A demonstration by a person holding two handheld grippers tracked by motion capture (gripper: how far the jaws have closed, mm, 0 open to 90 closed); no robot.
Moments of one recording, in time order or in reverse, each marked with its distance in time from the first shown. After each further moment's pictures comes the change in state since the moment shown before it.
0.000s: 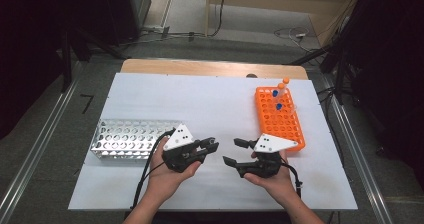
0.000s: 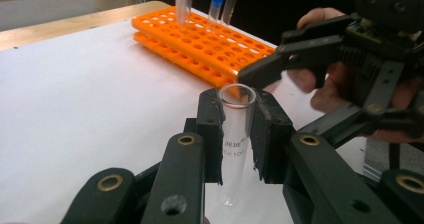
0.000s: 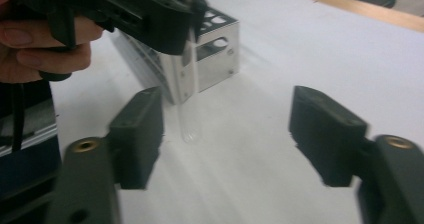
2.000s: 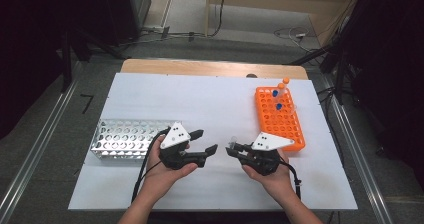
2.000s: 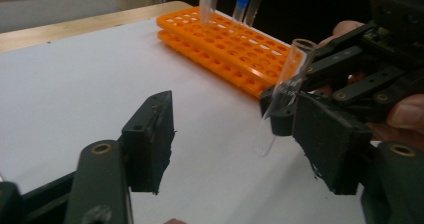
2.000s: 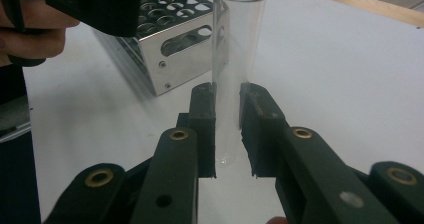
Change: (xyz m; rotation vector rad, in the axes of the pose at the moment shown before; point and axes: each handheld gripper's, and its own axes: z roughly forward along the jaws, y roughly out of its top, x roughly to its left) left arm 0.004 -0.004 0.000 -0.006 0.041 -0.016; right arm -0.002 -0.002 0.012 0.039 -0.034 -0.011
